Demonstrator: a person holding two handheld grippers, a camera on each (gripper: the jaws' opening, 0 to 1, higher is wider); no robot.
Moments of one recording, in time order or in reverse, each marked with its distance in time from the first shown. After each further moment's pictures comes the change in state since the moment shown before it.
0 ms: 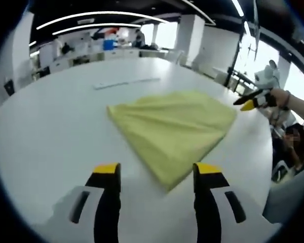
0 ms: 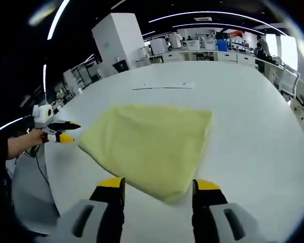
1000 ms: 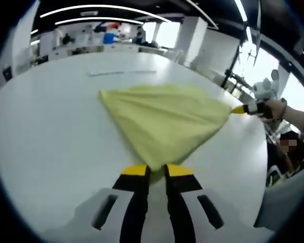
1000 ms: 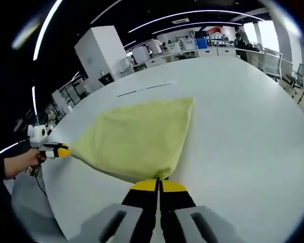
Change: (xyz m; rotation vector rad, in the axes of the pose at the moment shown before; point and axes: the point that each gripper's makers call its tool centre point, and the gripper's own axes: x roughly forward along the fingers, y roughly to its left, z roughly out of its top) left arm 0.007 -0.012 -0.023 -0.051 0.018 -0.032; right arm 0.005 -0.018 -0.025 0.172 -0.085 -0.056
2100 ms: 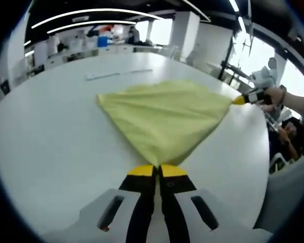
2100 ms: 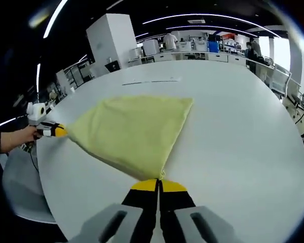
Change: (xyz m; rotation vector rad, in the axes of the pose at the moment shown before) left arm -0.015 -0.003 -0.009 0.089 0.024 0.005; right arm -0.019 -0.005 -0.014 -0.178 0.071 -0.023
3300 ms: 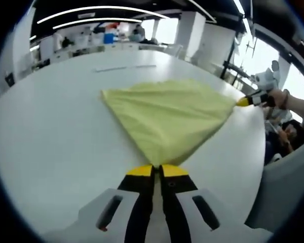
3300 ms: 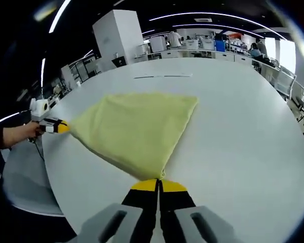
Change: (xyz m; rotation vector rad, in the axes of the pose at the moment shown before) left arm -0.027 -0.002 -0.029 -0.039 0.008 0.035; right arm -0.009 0.029 -0.019 -0.016 0.012 0.024
